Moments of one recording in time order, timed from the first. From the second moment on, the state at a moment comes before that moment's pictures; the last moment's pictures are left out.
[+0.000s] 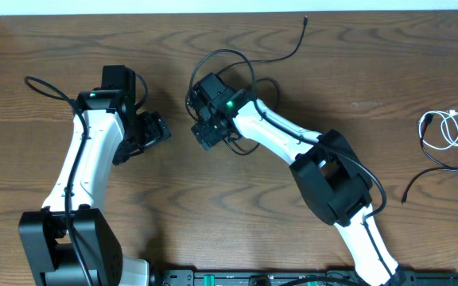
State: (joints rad) left arm 0.03 1.62 1.24 -1.07 0.02 -0.48; right arm 0.74 2.31 1.79 -0.66 -0.16 0.11
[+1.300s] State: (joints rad) left arm 0.03 1.62 1.24 -1.08 0.02 -0.48; right arm 0.74 2.31 1.82 -1.06 0.01 0.08
